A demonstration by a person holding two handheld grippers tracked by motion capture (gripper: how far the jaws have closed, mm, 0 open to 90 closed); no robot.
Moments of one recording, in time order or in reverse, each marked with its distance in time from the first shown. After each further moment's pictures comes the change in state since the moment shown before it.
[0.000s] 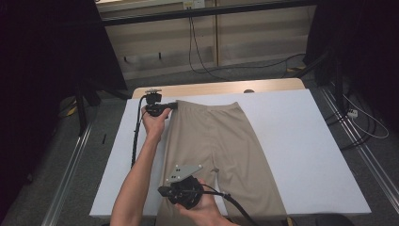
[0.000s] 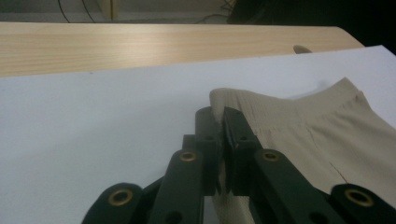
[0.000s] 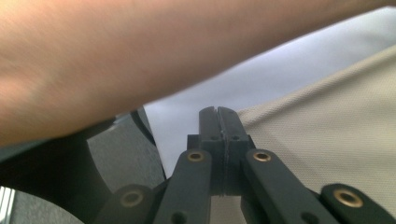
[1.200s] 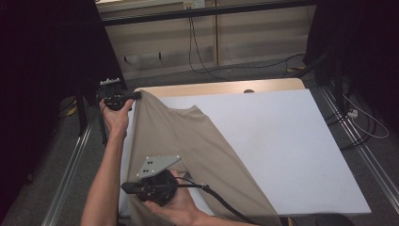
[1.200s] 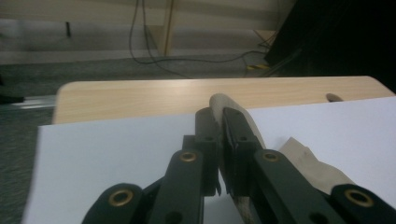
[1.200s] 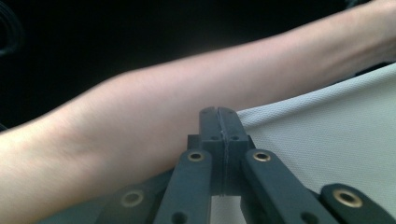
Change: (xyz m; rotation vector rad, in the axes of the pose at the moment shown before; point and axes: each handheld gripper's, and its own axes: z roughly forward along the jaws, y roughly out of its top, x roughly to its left) left arm 0.042 0.037 -0.123 -0.123 0.174 -0.004; right arm 0.042 0.072 0.004 -0.178 0.189 -0.087
